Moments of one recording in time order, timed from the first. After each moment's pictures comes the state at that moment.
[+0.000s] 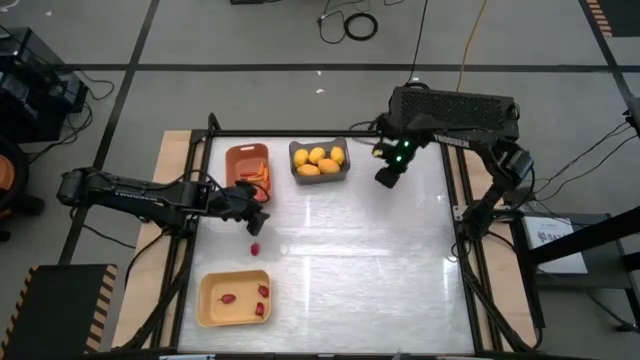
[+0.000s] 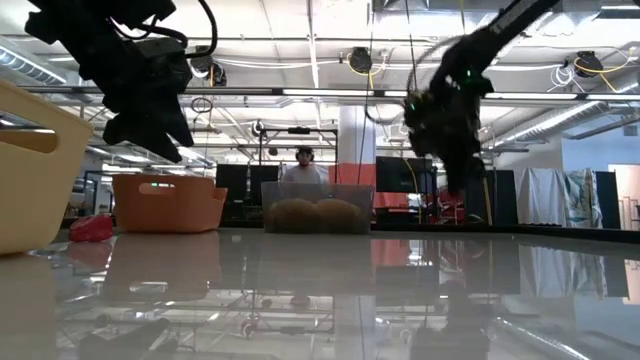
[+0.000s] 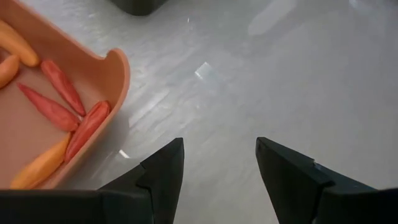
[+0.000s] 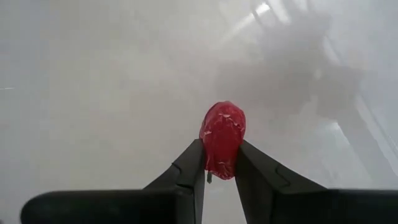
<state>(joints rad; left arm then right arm) -0.01 0.96 0.56 -0.44 -0.17 -0.77 -0.71 1.68 1.16 -1.00 -0.36 -0.08</state>
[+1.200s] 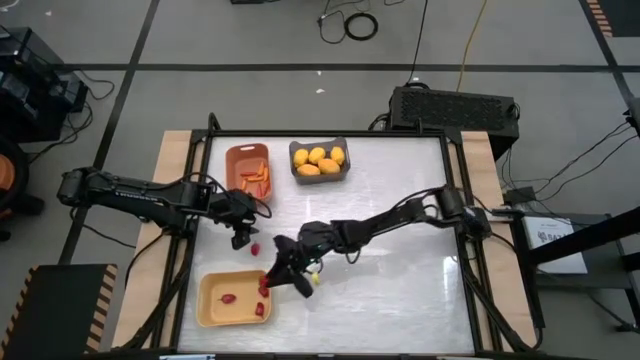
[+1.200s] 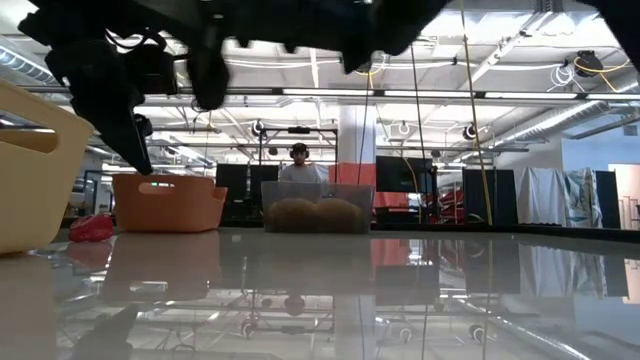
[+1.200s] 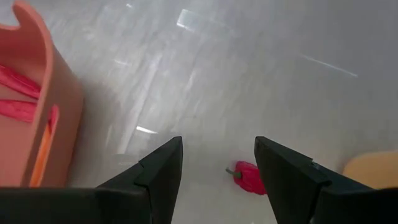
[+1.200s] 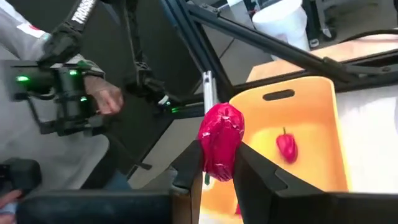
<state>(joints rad) -0.02 0.96 0.56 -0.58 0.03 -0.36 0.18 2.19 1.51 0.54 -0.42 0.48</state>
